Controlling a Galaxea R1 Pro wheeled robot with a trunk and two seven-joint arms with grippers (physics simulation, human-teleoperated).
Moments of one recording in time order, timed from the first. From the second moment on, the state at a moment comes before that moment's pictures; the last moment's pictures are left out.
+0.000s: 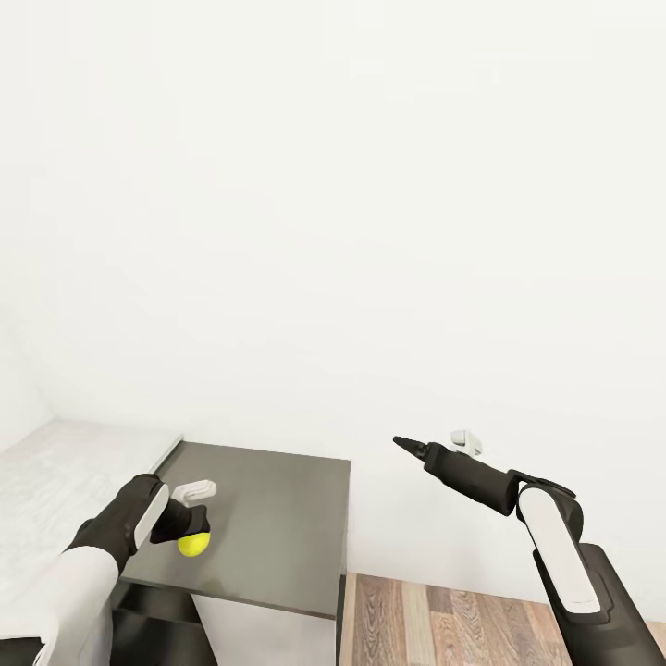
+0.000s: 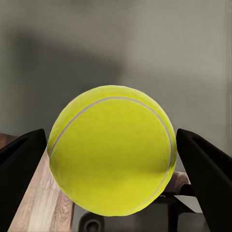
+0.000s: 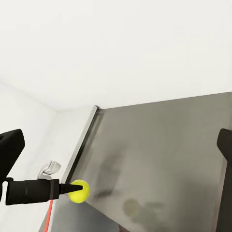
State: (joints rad) left arm -0.74 0.18 0.03 -0.57 0.15 0.95 -0.14; right arm -0.37 -0.10 -0.05 -1.56 -0.88 0.91 0.12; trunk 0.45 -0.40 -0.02
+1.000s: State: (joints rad) left arm -0.74 0.25 0.06 -0.79 0.27 1.04 -0.14; right arm -0.37 -0.10 -0.06 -1.56 -0.88 0.92 0.12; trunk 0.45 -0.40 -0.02
